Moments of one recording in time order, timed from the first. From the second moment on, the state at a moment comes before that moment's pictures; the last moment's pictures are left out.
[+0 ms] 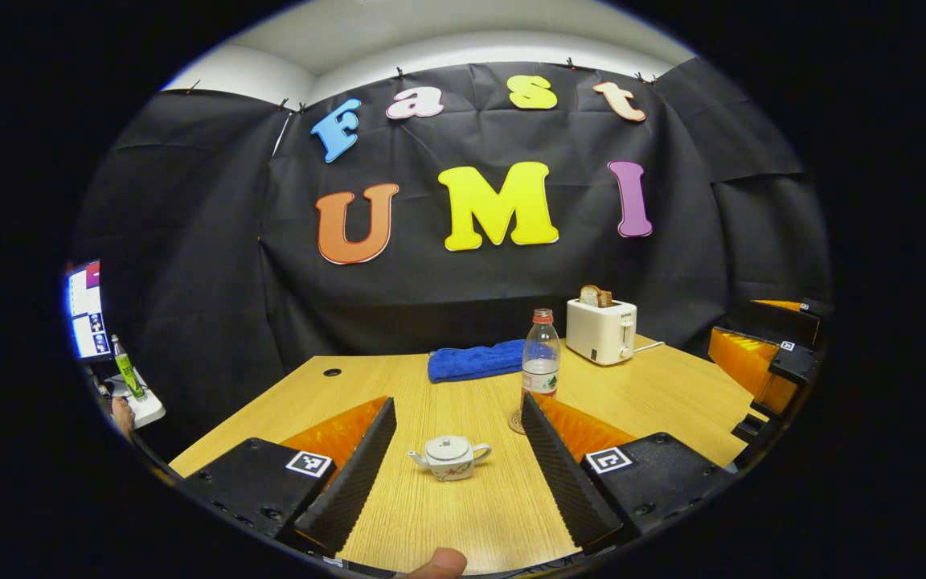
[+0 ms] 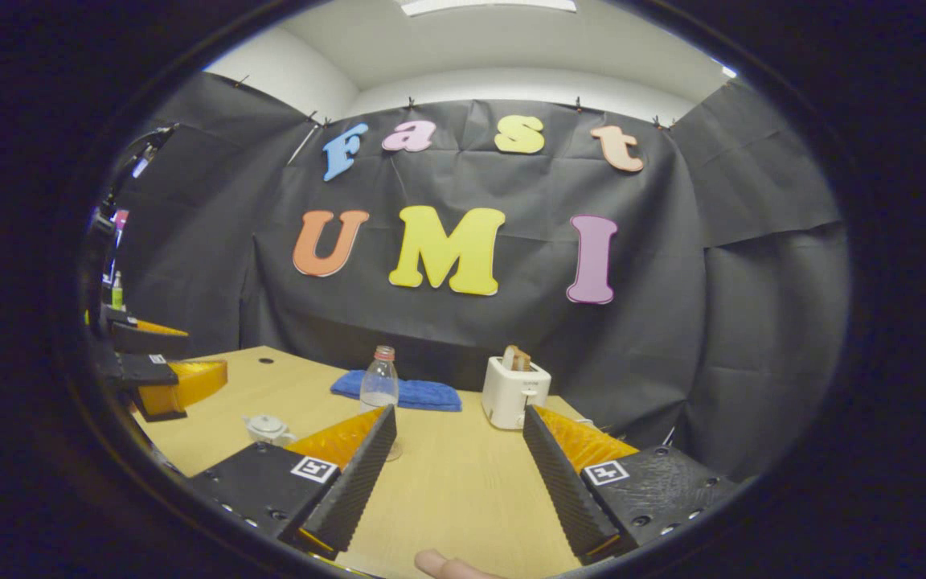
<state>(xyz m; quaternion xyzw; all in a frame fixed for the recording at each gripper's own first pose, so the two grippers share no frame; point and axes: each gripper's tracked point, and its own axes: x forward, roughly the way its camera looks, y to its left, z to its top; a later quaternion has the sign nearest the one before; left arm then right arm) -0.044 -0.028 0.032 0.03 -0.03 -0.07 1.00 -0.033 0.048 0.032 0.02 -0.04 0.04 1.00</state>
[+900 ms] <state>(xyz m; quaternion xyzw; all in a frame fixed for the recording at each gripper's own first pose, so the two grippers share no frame) -0.057 -0.013 0.052 0.03 -0.06 -0.06 1.00 -0.053 0.035 0.048 0.02 -0.07 0.02 1.00</state>
